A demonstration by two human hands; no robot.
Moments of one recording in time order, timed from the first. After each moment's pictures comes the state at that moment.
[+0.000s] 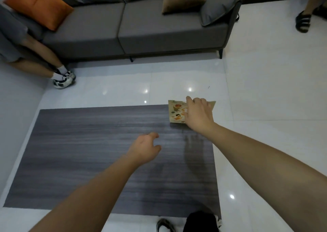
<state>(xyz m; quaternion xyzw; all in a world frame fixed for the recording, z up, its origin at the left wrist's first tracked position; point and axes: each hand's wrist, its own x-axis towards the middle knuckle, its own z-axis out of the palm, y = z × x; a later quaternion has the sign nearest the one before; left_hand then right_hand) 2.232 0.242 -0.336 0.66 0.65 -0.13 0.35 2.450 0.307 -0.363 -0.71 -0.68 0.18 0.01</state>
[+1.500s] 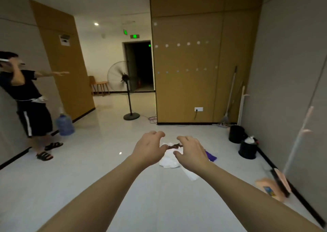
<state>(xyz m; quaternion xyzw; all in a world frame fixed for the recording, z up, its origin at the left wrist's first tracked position) 2.400 -0.324 -0.030 0.97 -0.13 0.12 0.17 2.388 -0.494 -0.057 -0.97 -0.06 -0.11 0.21</state>
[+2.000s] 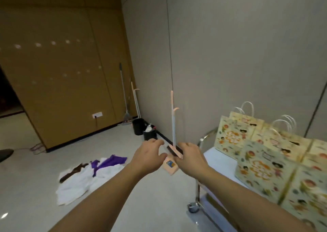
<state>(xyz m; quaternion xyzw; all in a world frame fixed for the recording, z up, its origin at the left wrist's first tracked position) 2.360 -0.781 -0.059 0.88 -0.44 -0.01 0.17 2.250 -0.910 -0.098 -0.92 0.29 -0.14 0.23</state>
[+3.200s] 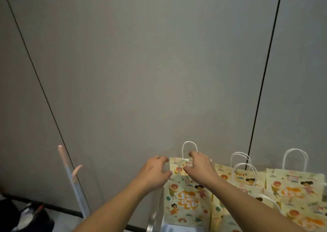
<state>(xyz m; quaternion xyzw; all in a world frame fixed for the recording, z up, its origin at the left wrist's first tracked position) 2.502 -1.315 -0.086 0.65 -0.73 -0.14 0.16 2.319 -1.341 -0.095 -0.71 0.66 -0.19 0.16</state>
